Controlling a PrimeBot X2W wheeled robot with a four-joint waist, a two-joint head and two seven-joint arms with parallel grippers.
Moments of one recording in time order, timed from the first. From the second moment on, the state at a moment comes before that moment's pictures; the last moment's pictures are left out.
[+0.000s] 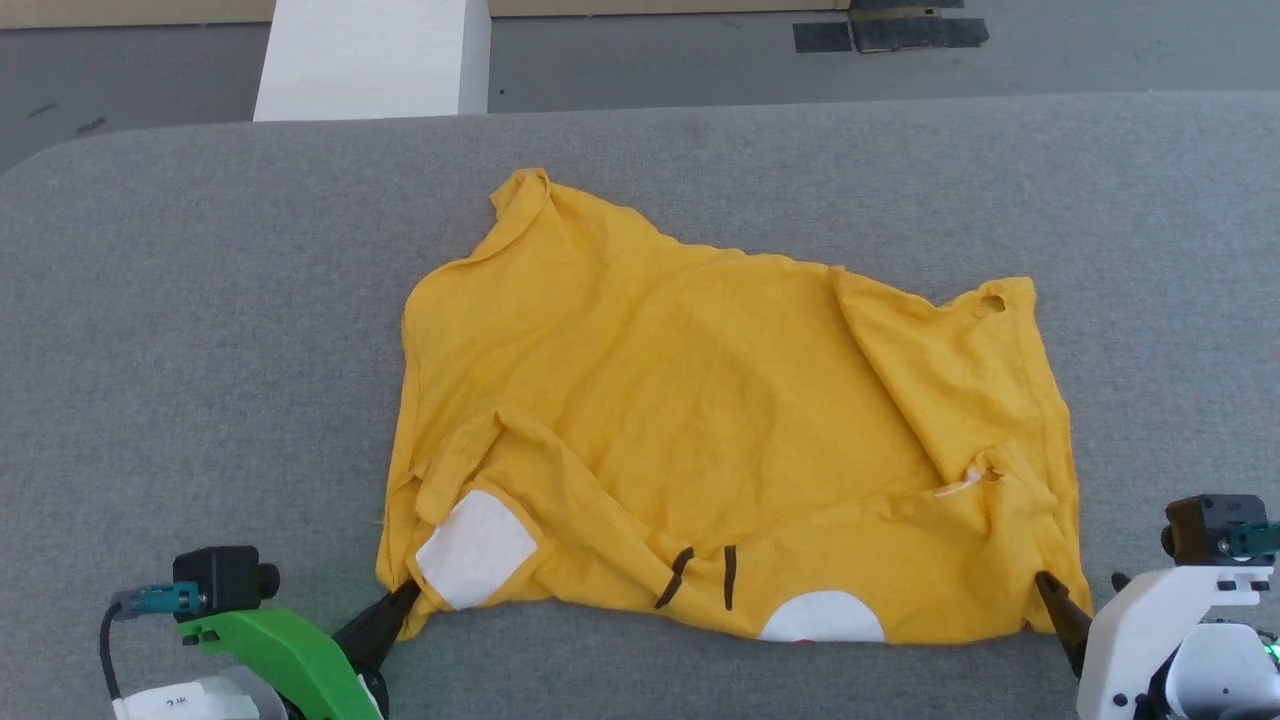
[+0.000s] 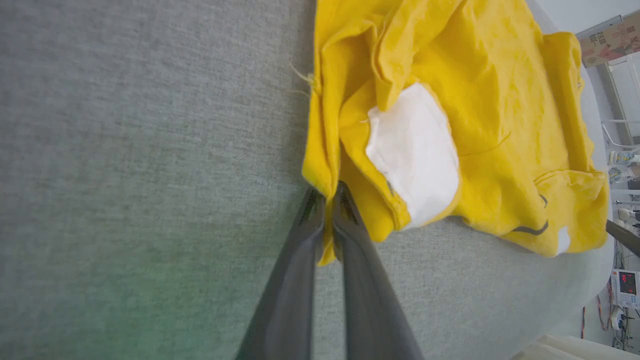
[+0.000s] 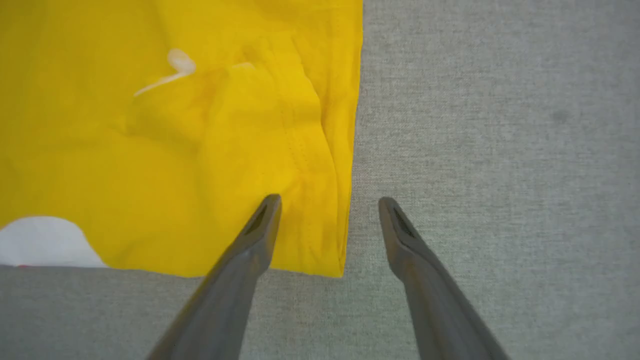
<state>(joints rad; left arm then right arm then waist) 0.09 0.31 -0.09 -0.04 -0.86 -0.08 0.45 0.10 -0.07 -0.18 -0.20 0.18 0.13 0.75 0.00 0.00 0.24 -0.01</state>
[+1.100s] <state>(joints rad) 0.10 0.35 -0.05 -0.12 -1.02 -0.12 0.43 0.06 -0.05 -0.25 -0.13 0.27 0.13 0.69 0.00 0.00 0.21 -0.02</state>
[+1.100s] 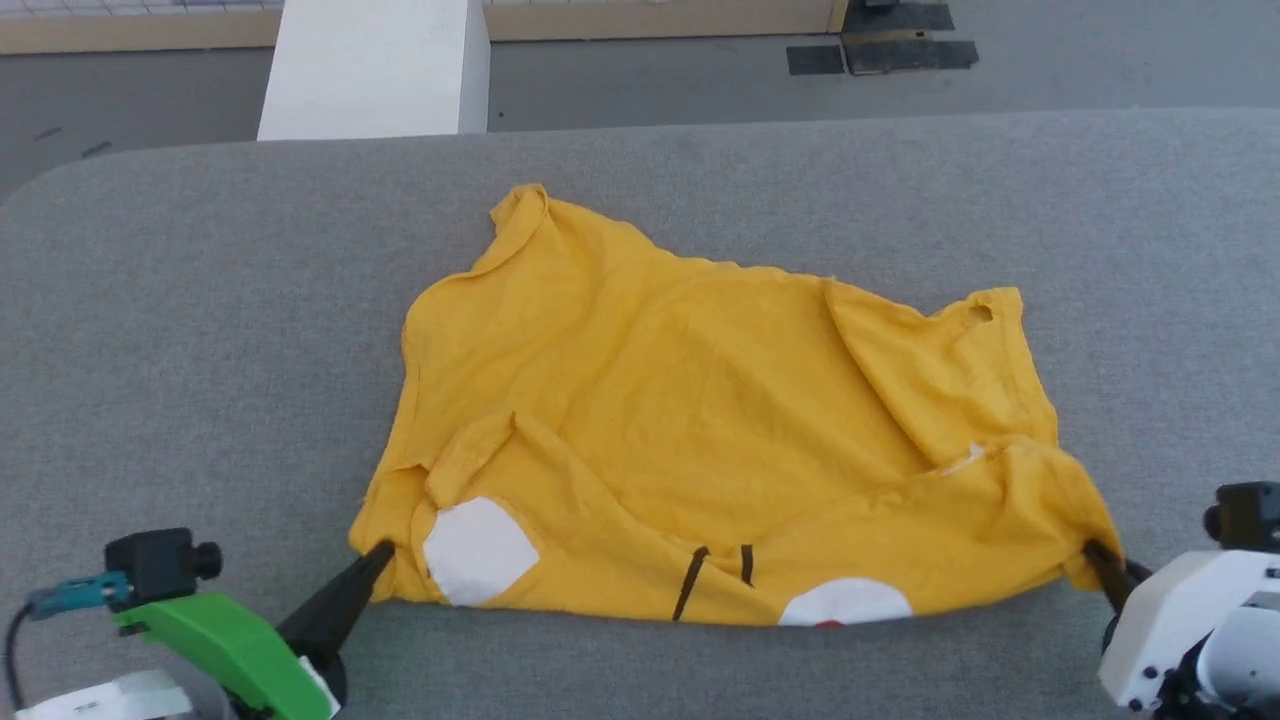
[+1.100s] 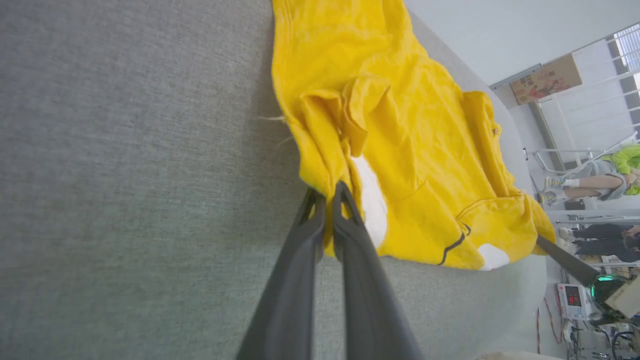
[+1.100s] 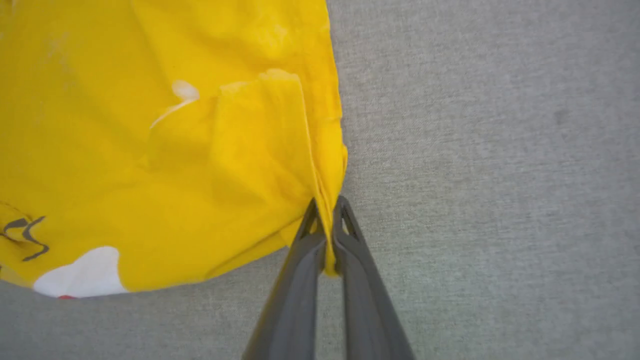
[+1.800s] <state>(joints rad) 0.36 0.39 -0.05 -0.27 -1.16 -0.07 0.54 0.18 -0.06 -0.34 -0.21 0.32 0.13 0.84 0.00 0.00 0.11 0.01</state>
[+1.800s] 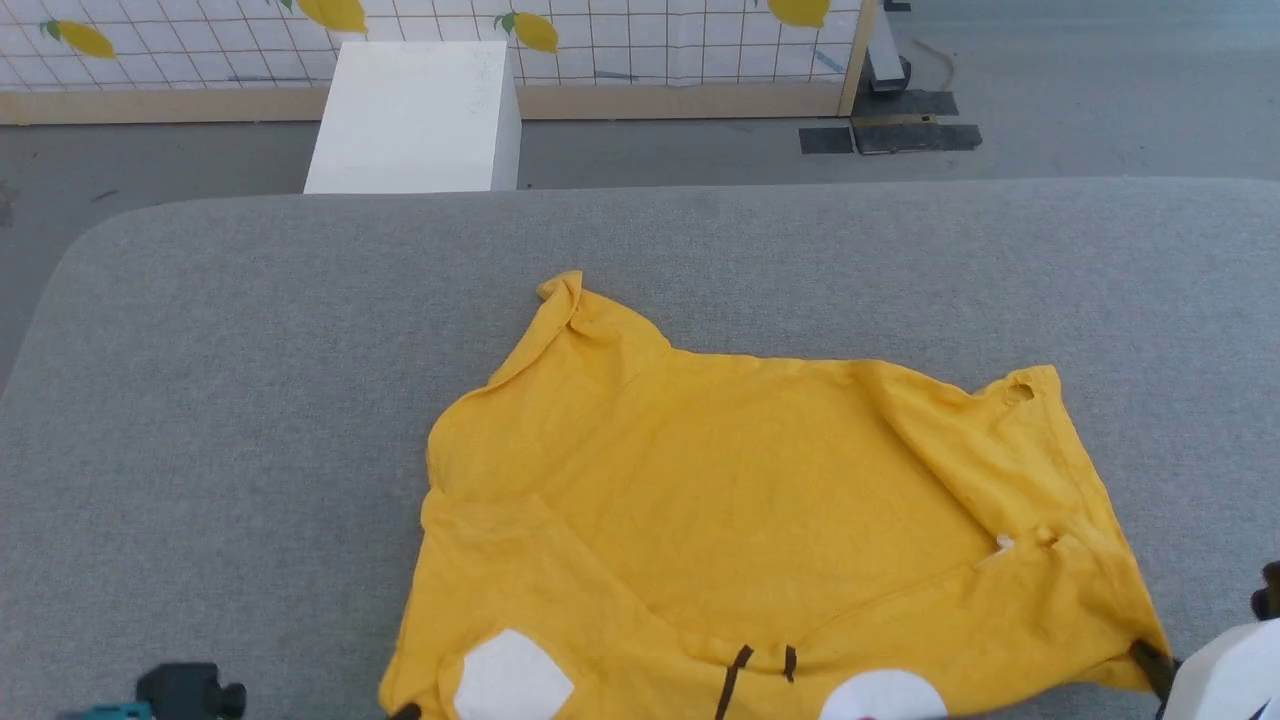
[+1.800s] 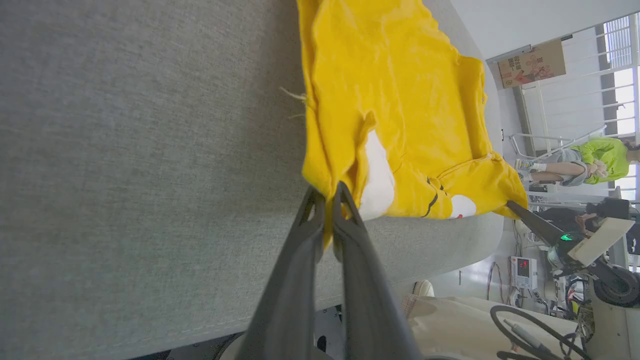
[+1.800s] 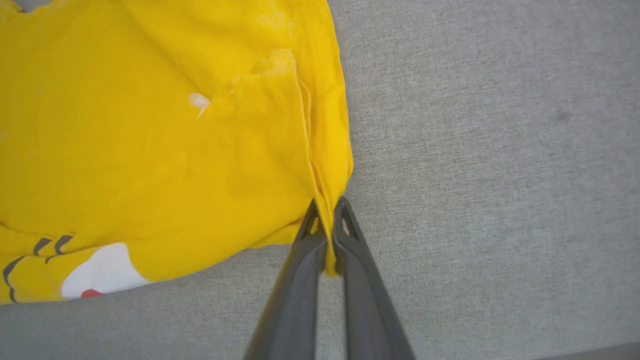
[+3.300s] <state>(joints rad) 0.14 0.25 -0.01 -0.12 -0.47 -0.04 -0.25 0.12 -0.05 -0.19 -0.15 0.06 0.13 -0.04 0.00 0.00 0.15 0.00</state>
